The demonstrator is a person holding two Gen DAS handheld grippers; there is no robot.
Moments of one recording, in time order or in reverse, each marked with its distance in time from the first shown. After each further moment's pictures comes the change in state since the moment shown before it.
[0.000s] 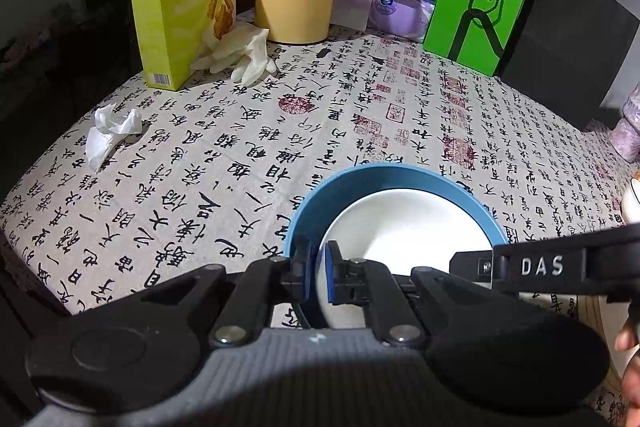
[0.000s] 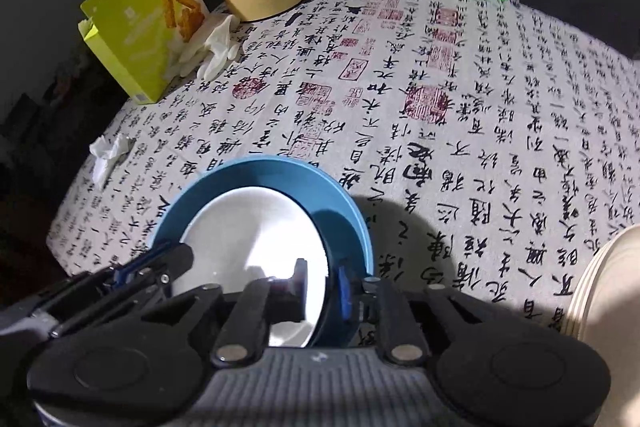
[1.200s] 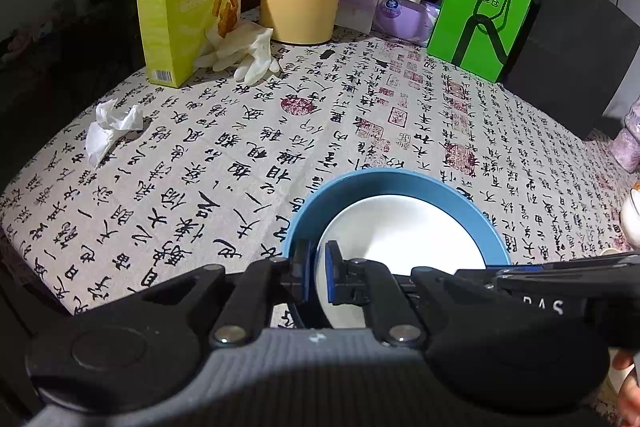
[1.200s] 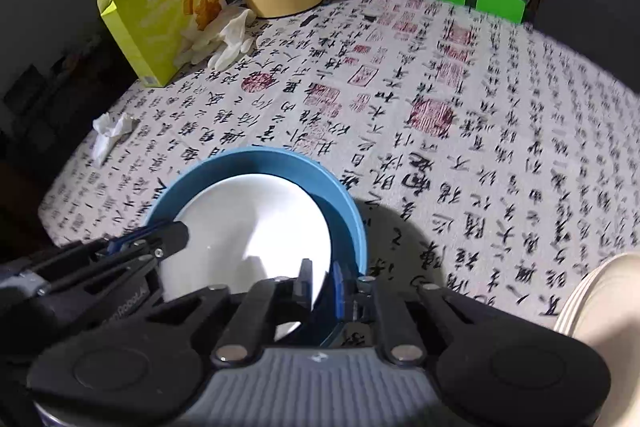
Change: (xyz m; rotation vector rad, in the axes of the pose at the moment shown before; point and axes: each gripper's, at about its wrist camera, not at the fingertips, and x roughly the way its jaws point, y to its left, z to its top) left arm 0.001 0.002 0.002 -0.038 0.002 -0.008; right arm -0.003 0.007 -0.004 -0.095 -0.004 -0.016
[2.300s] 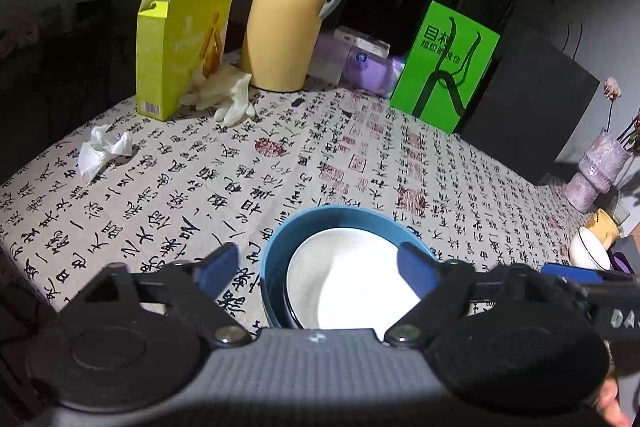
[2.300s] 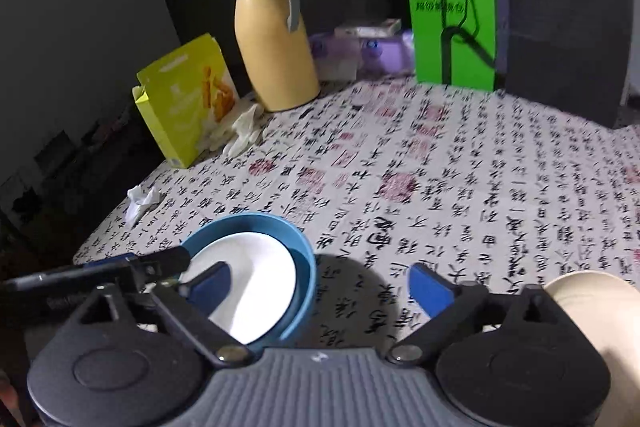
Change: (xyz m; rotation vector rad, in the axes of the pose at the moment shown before) left arm -0.047 0.004 -0.010 -0.048 -0.157 -0.121; right arm -0.070 -0.044 -0.040 -0.007 -0.322 0.061
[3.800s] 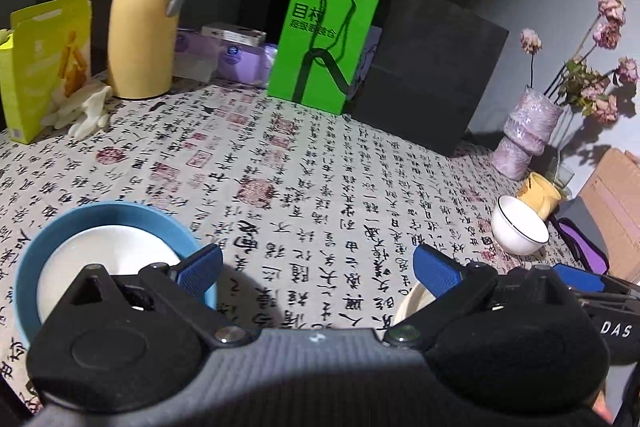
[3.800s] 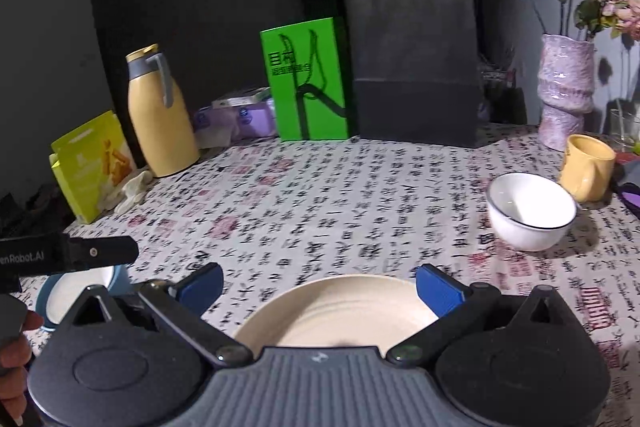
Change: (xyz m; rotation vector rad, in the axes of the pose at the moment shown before) left arm 0.037 -0.155 -0.028 0.143 -0.001 -0.160; right arm -0.078 -0.168 -0.052 0.085 -0.228 -0.184
